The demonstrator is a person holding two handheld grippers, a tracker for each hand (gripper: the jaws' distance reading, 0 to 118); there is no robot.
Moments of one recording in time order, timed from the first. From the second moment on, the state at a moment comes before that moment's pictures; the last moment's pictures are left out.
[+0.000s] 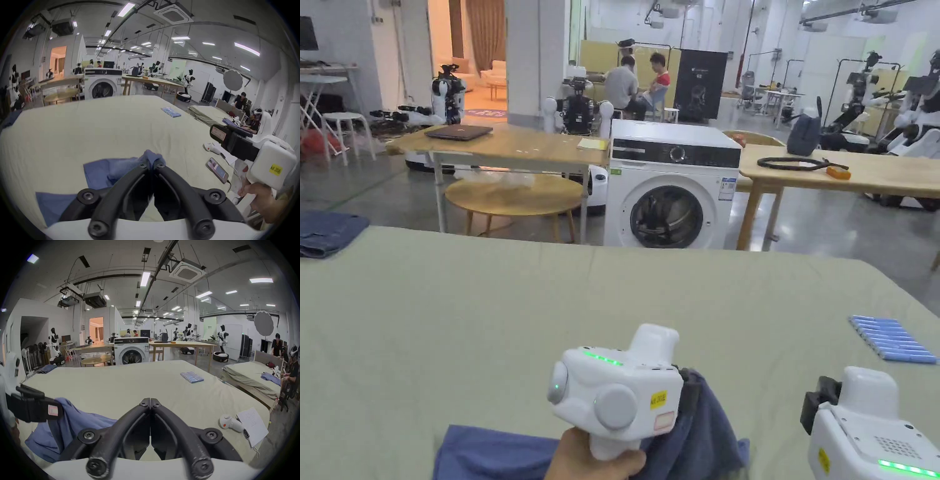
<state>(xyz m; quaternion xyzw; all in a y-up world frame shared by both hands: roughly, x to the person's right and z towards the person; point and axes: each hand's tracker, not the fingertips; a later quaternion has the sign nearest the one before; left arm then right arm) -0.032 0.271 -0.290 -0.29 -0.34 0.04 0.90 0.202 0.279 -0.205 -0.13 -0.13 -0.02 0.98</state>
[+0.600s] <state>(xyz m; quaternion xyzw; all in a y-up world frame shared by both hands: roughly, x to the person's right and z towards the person) -0.187 0.276 -0.239 -0.21 -0.15 0.03 0.97 0.152 0.285 -0.210 -0.11 -0.08 -0.01 0.99</state>
